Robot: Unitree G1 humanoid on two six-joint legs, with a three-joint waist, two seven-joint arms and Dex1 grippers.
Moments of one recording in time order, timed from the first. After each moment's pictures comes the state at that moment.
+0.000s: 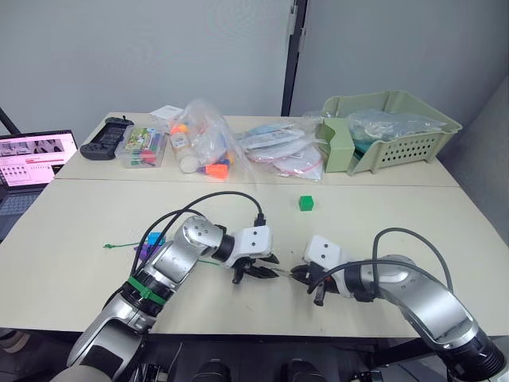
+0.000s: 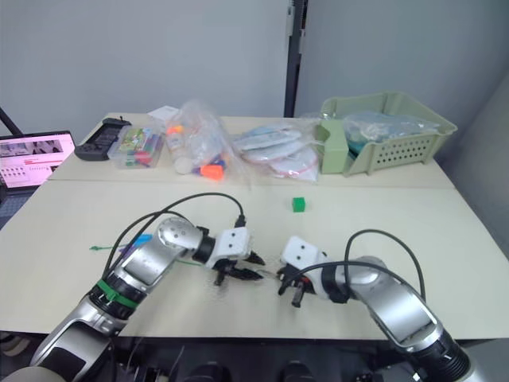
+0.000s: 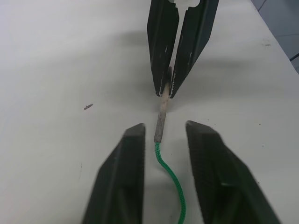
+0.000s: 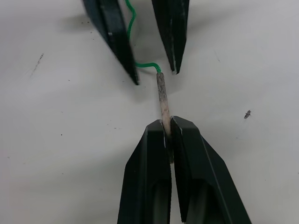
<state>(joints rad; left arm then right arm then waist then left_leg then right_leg) -0.67 0.47 -0.46 0.07 -0.05 0.30 -1.24 -0.31 -0.74 0.30 -0.53 0.25 0.84 0.78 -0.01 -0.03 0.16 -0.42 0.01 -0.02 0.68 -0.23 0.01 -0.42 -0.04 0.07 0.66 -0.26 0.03</state>
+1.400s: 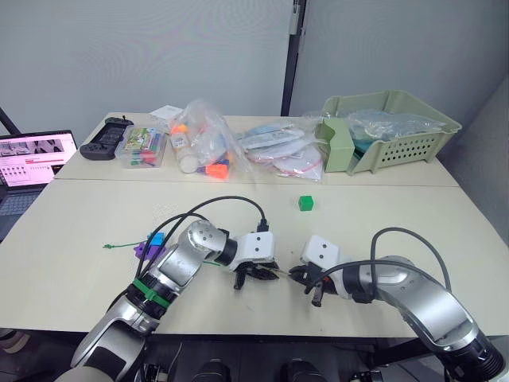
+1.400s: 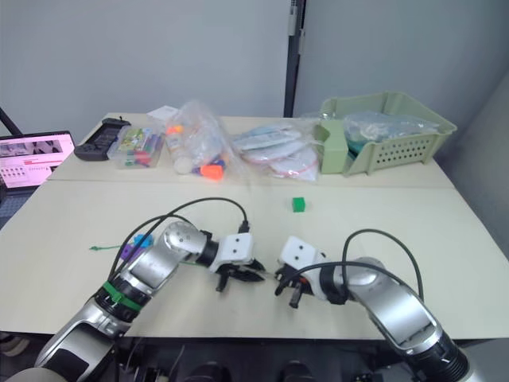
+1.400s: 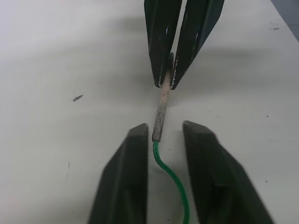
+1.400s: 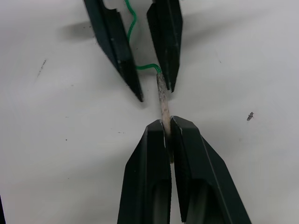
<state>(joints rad) -0.66 0.45 -0.48 0.09 -0.01 0.29 -1.23 -0.31 -0.72 0.29 -0.56 0.26 0.89 0.76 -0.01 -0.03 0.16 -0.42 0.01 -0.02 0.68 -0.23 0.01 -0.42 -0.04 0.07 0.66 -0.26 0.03</state>
